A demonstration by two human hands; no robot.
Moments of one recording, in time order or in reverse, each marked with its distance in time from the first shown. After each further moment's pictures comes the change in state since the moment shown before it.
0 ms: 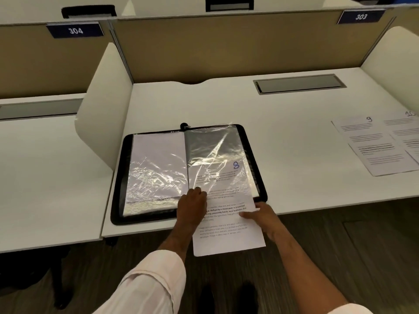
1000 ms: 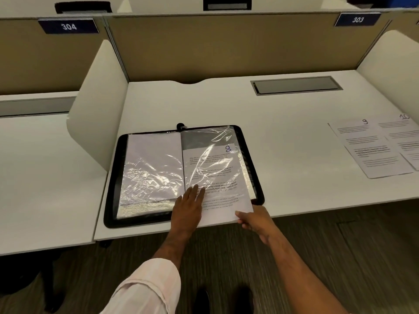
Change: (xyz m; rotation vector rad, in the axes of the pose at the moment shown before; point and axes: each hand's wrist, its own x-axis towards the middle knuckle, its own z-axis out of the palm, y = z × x) left_hand -0.009 -0.009 0.019 0.024 -0.047 0.048; right_hand -0.001 -0.001 0.009 0.147 -0.049 -0.049
